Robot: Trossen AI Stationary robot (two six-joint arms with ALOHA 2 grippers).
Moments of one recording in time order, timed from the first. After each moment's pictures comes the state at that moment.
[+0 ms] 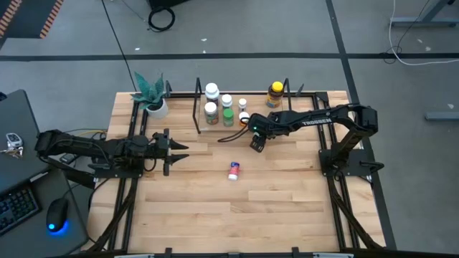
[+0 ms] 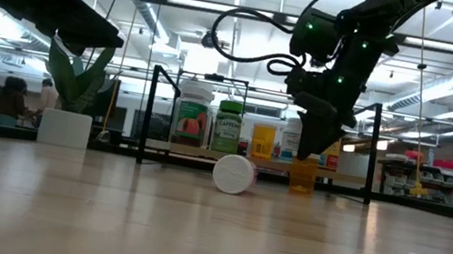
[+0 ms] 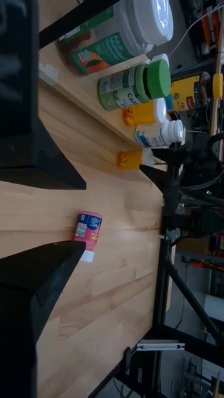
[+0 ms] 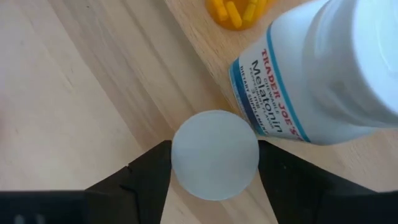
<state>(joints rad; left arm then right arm) -0.05 0.53 0.14 0.21 -0.16 -0.09 -0.23 1.63 1.03 -0.59 0.24 0.31</state>
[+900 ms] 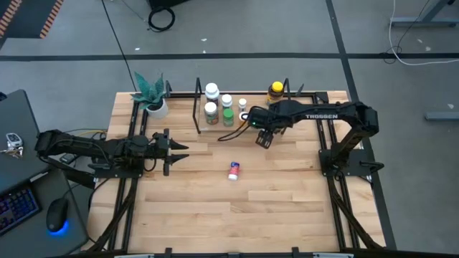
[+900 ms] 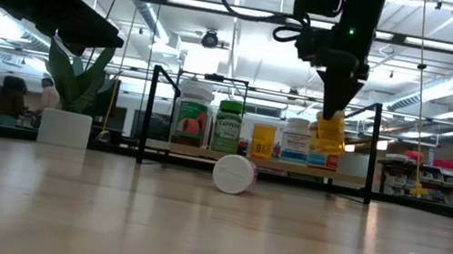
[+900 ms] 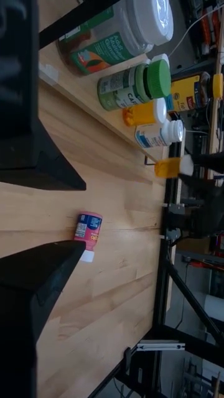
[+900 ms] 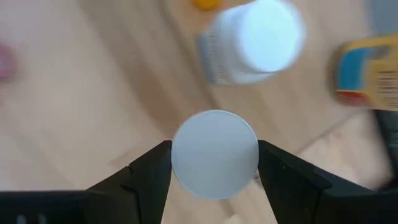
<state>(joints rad) -0.05 0.53 0.14 0.20 -0.16 -0.09 -0.20 1.63 1.36 -1.13 0.27 0.31</state>
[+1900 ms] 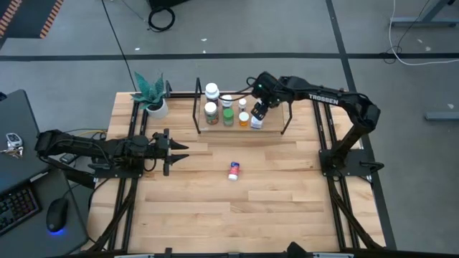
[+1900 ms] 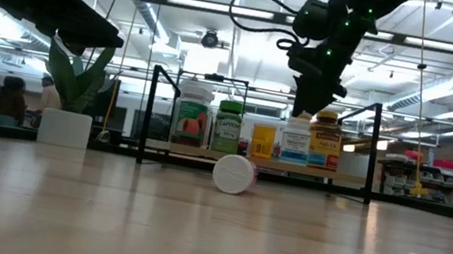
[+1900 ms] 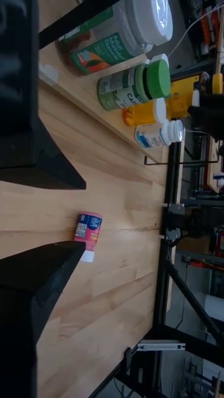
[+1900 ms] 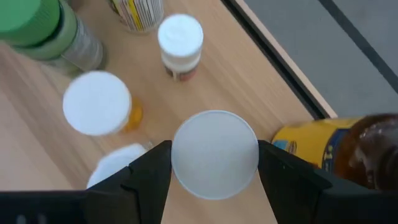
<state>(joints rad) -0.05 0.53 0.14 0.21 -0.16 -0.09 -0.54 1.63 1.36 -0.81 0.12 0.11</state>
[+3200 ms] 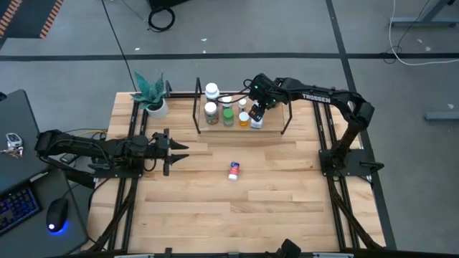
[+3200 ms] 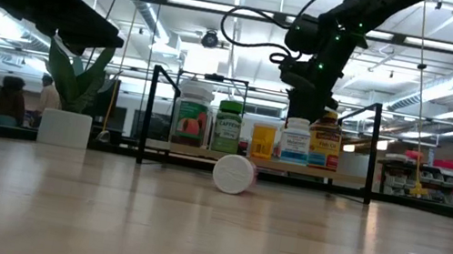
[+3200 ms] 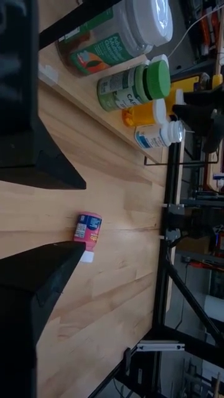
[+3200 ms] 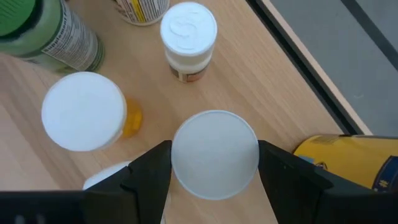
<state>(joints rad) -0.05 0.53 0.14 0.21 -0.16 -0.09 -0.56 1.70 1.34 -0.74 0.08 0.08</state>
